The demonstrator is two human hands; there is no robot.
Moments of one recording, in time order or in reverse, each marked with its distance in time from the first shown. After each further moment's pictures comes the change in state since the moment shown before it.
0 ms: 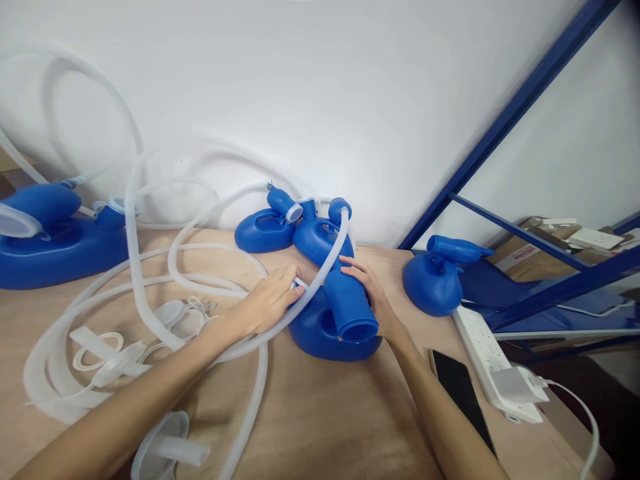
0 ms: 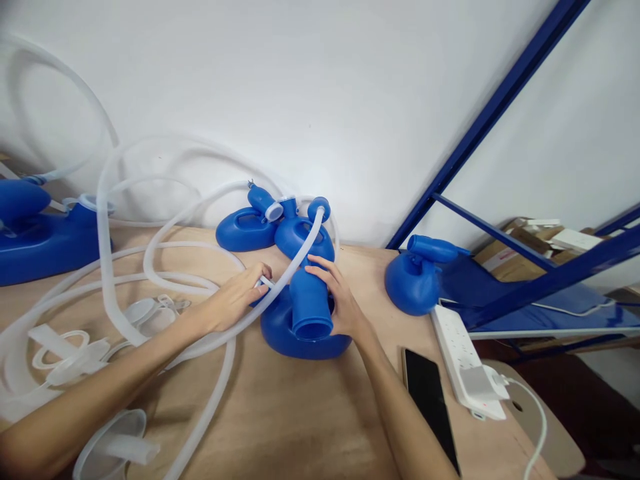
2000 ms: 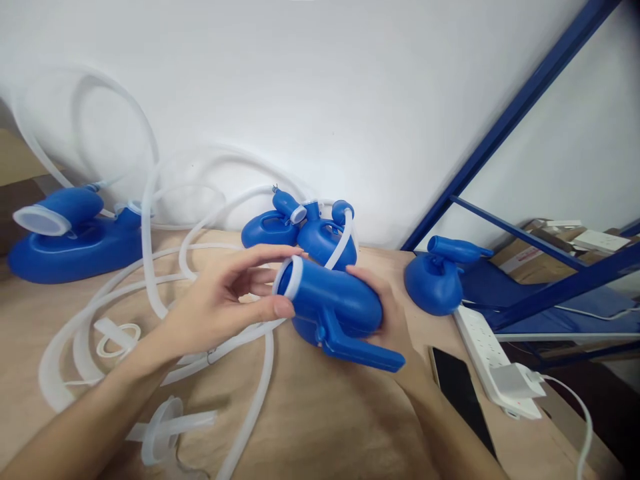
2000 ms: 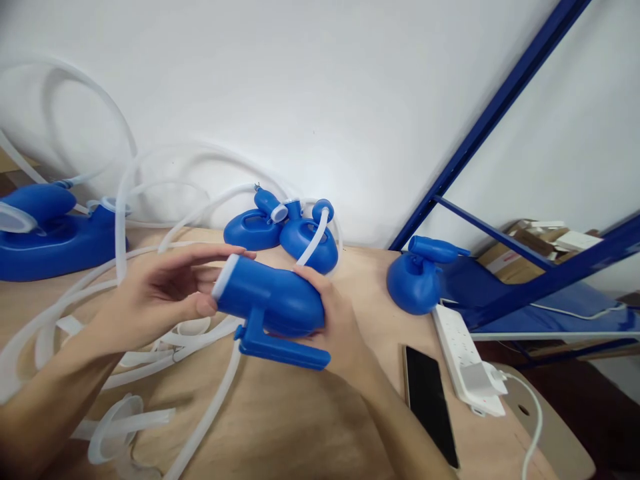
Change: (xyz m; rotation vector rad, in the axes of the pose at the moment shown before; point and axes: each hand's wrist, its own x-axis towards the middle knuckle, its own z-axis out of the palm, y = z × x) left_hand -0.052 0.090 -0.065 -0.416 0.174 0.187; right_hand 0.011 -0.108 -0.001 0.053 0.168 0.205
